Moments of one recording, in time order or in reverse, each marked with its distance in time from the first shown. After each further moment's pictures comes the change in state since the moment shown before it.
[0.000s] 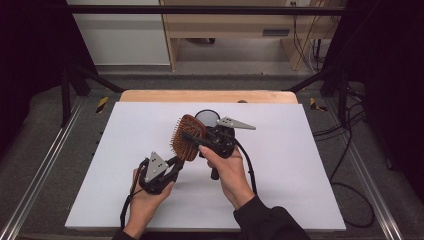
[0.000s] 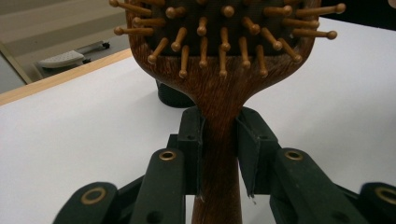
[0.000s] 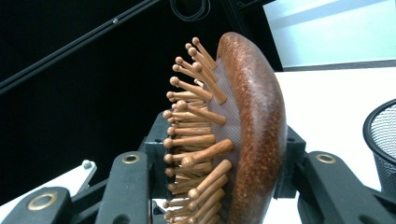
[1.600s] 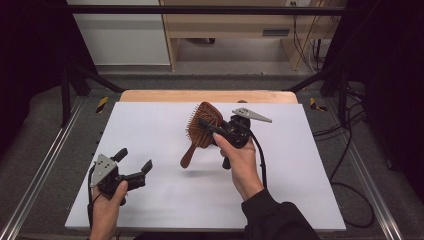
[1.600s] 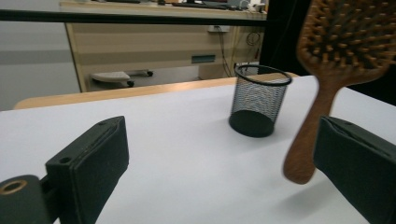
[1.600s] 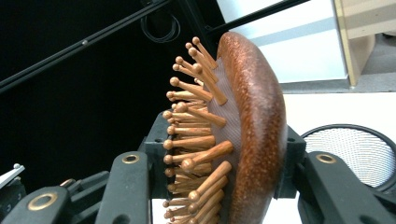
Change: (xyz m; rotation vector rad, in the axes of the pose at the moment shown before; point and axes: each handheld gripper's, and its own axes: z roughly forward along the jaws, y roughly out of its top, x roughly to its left) left arm 0.066 -0.028 -0.067 -0.213 0.157 -0.215; right arm -0.020 0.028 -0.022 -0.071 -0.122 -0.015
